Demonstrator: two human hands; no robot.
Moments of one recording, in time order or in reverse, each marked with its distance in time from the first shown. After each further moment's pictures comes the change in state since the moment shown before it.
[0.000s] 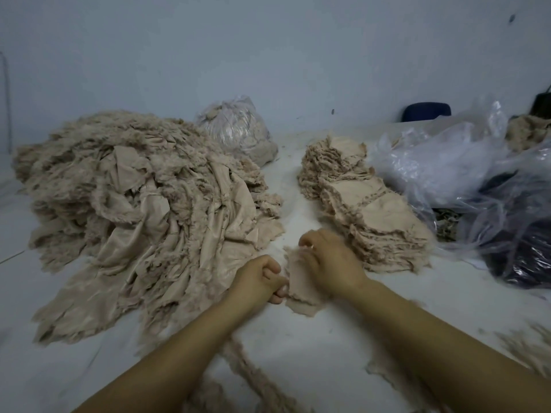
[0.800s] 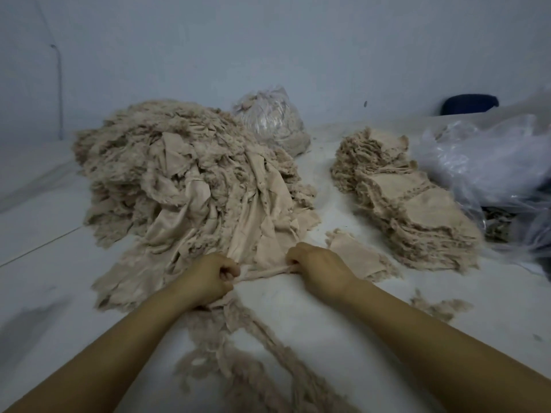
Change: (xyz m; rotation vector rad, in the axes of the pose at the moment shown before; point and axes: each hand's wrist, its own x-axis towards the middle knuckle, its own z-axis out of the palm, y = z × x) left_hand -0.028 -0.024 -0.128 0.847 0.021 0.060; right_hand 0.008 -0.065 0.035 -0.082 -0.326 -0.218
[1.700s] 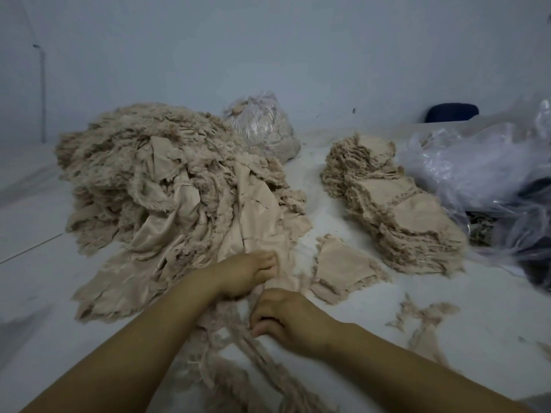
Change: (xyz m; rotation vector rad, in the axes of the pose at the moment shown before) left_hand 0.042 0.046 0.014 0.226 -0.295 0.361; right_hand -0.038 -0.043 0.016 0.384 -0.007 -0.313
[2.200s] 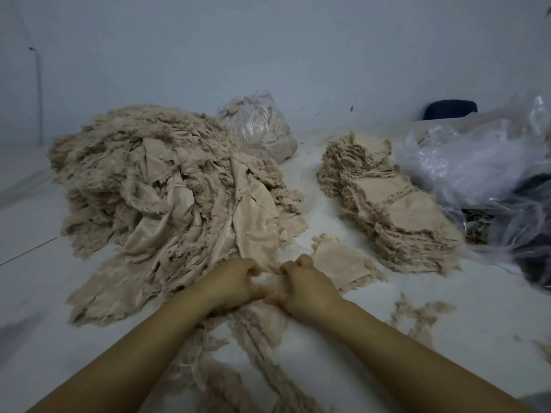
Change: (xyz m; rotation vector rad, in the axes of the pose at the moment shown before) left_hand -0.013 0.009 0.012 -0.189 0.200 -0.273; right_hand 0.015 0.014 -0.027 -0.157 -0.016 0.704
